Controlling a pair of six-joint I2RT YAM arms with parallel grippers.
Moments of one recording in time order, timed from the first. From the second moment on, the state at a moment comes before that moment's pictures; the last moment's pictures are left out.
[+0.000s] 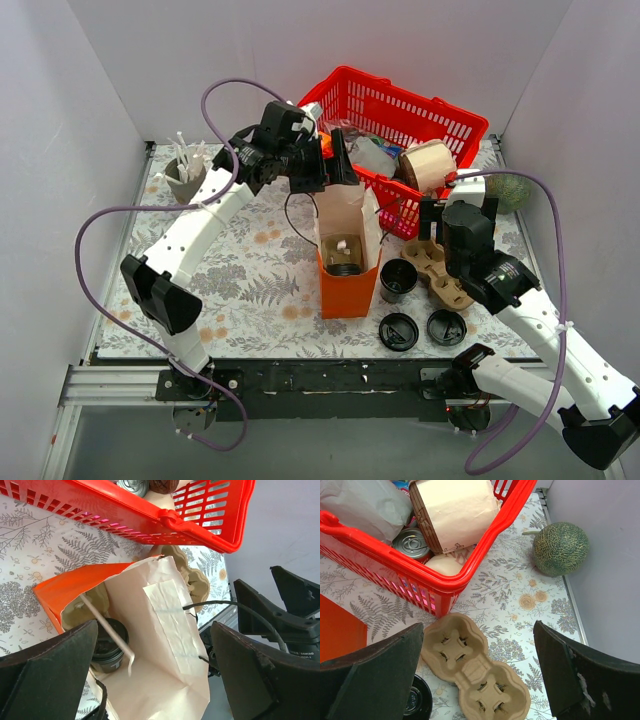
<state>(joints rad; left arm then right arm) -0.62 1.75 1.98 -0.86 0.29 -0.64 0.62 0.87 0.95 -0.48 0.71 0.10</state>
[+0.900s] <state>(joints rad) -0.61 1.39 1.79 -0.88 -0.54 -0.72 0.62 0.90 0.99 -0.57 0.71 0.15</state>
